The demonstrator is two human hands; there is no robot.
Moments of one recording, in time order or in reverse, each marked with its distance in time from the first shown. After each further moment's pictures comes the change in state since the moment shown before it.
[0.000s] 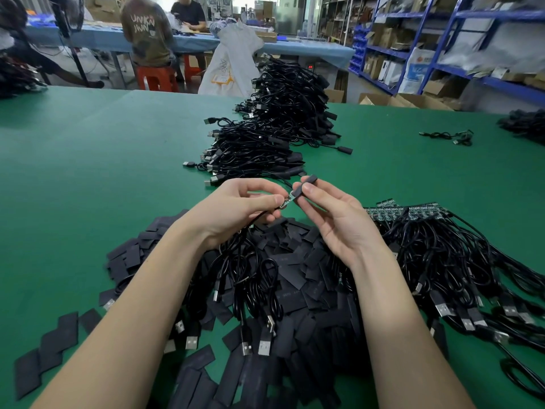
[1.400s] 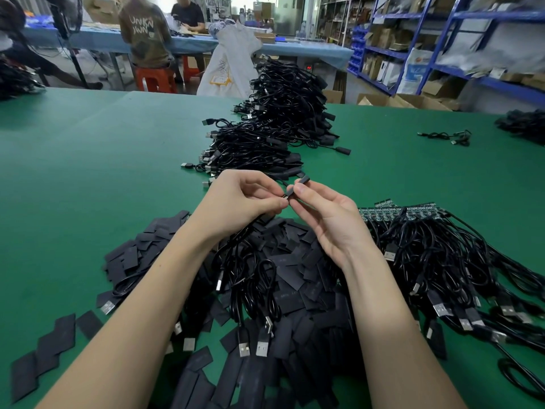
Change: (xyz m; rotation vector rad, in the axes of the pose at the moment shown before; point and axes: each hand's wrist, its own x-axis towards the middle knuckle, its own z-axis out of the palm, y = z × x) left_hand 0.001 0.001 0.001 0.389 0.187 0.199; right_hand 0.001 0.004 0.005 -0.013 0.068 -0.015
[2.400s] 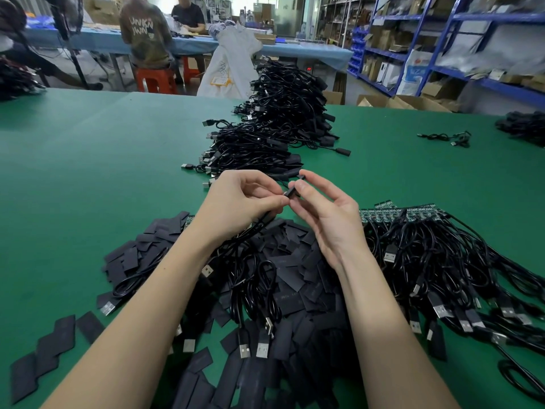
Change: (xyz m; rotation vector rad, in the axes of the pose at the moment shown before) left_hand -0.002 0.001 0.004 0.006 0.034 0.008; right_hand -0.003 0.005 0.010 -0.056 0.049 -0.119
